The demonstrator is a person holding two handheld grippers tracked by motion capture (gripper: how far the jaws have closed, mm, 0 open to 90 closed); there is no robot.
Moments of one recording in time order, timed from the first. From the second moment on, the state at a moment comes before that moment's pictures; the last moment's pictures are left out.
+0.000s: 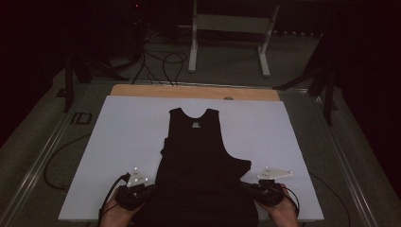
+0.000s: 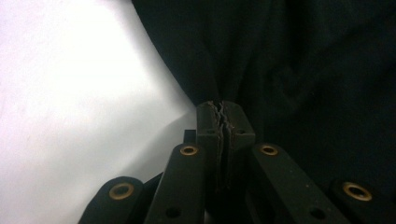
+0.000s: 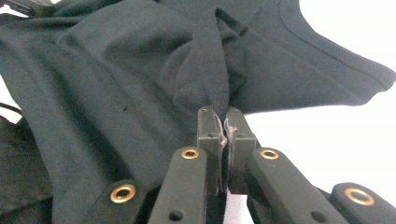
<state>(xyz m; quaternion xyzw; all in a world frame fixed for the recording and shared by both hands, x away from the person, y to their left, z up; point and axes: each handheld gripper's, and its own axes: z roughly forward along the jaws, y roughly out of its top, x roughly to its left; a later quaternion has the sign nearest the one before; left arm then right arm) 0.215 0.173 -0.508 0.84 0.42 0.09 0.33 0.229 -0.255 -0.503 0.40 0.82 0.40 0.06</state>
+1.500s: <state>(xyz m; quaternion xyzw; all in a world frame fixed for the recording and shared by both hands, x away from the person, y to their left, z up) 0.164 0.211 -0.507 0.81 0.45 0.10 0.36 0.192 -0.269 -0.497 0.40 0.82 0.40 0.07</state>
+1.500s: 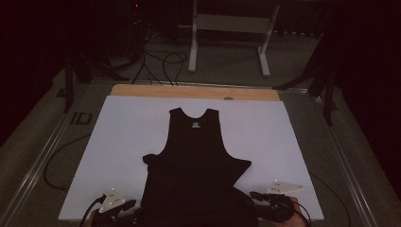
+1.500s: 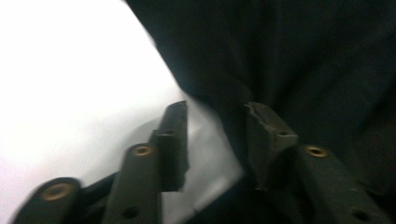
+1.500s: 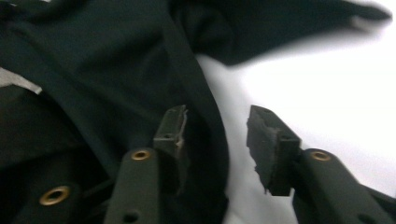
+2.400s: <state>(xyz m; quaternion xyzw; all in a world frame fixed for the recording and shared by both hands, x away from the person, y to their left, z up) 0.207 0.166 -0.516 0.85 0.39 0.15 0.32 0.215 -0.229 -0.480 0.37 0.82 0.42 0.11</state>
